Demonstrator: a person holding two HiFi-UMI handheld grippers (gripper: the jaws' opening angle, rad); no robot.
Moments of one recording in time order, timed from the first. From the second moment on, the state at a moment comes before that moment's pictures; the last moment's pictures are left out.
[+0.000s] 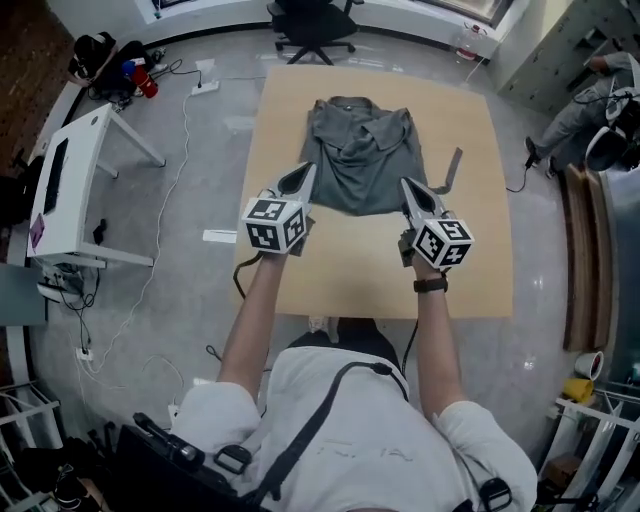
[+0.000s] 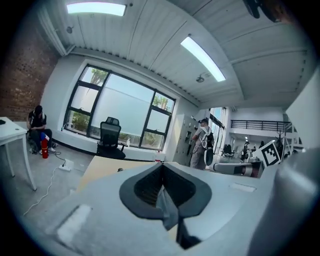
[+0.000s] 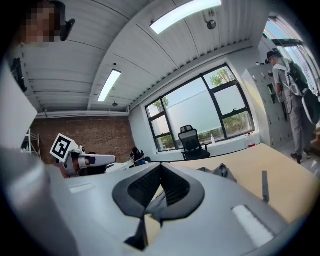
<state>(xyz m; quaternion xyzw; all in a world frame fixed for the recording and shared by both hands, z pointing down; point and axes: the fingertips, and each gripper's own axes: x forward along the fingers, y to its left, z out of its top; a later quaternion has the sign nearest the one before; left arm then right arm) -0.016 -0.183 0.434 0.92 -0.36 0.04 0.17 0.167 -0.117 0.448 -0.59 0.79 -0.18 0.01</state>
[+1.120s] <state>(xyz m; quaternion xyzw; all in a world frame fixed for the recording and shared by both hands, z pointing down) 0.022 0.214 0.394 0.91 -0.42 0.06 0.06 0.137 0.257 0.416 -0.57 0.81 -0.13 0.01</state>
